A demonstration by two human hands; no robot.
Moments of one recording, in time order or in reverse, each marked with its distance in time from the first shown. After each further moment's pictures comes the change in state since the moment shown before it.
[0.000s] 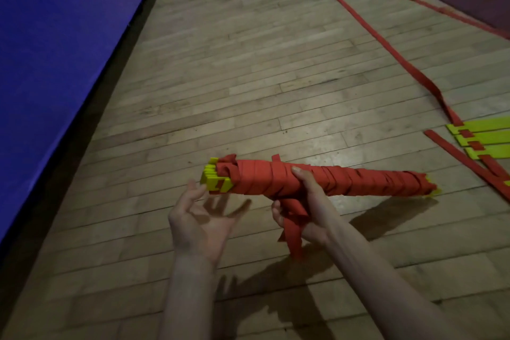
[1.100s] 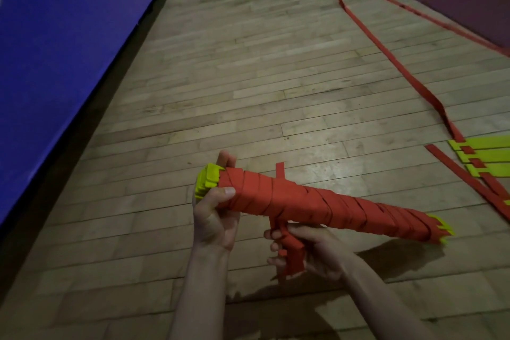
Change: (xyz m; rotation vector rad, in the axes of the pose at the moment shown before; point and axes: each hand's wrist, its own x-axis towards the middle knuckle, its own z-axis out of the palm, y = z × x) left_hand 0.023 -0.025 -0.001 0.081 -0.244 0.247; right_hand -0.001 0.015 -0.052 -0.274 -0.468 0.111
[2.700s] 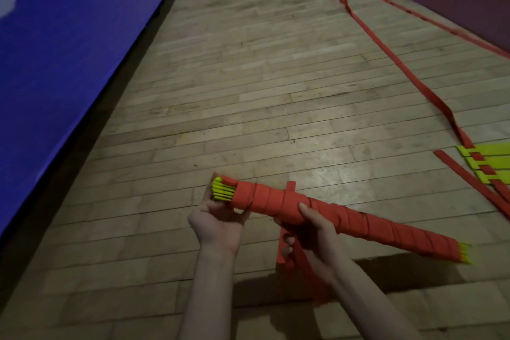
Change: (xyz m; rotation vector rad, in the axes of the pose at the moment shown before) left_hand 0.006 0.001 -0.012 -0.193 0.433 -0.184; right_hand 0.023 0.007 0.019 0.173 0.408 -0.166
